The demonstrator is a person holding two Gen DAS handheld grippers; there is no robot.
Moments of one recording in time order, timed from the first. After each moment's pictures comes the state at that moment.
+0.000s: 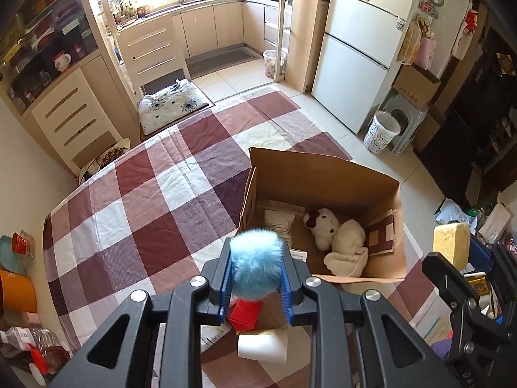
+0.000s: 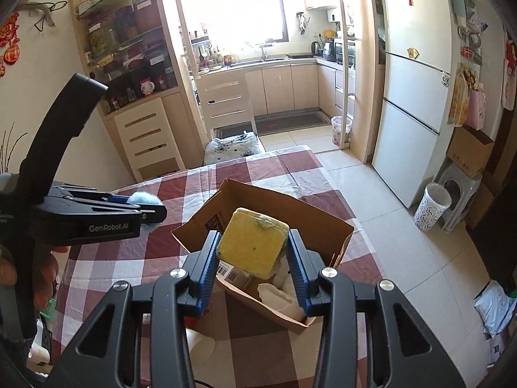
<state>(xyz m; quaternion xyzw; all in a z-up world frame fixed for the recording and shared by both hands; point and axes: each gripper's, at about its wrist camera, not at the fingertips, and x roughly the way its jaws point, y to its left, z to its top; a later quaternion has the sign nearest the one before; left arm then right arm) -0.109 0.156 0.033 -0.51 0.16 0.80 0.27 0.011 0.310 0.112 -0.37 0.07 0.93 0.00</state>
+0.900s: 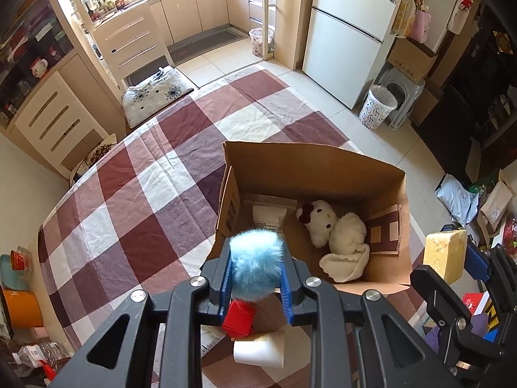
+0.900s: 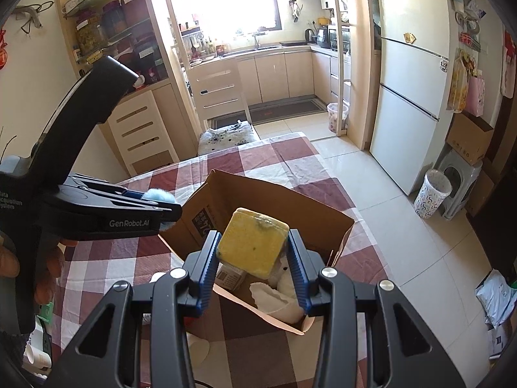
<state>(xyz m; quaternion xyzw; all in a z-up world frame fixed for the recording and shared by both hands) -0.125 0.195 0.007 -0.54 0.20 0.77 0.28 -0.005 0.321 0.091 -0.39 0.09 0.92 0.01</state>
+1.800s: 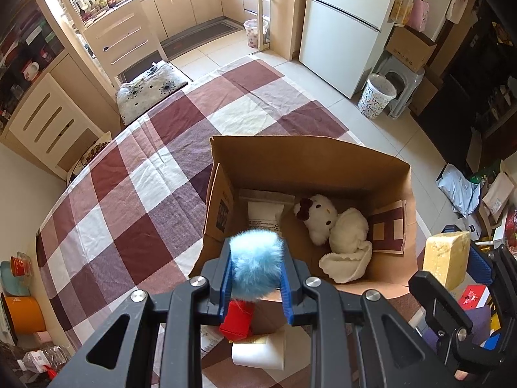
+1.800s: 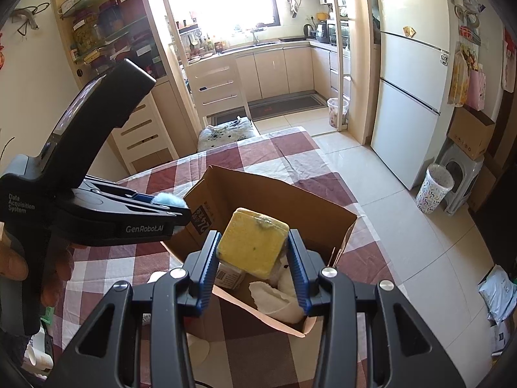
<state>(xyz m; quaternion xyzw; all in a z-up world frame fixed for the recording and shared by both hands) -0.128 0.209 -0.006 -0.55 0.22 0.75 0.28 -0.010 0.325 0.083 -0.40 0.09 0.91 0.01</state>
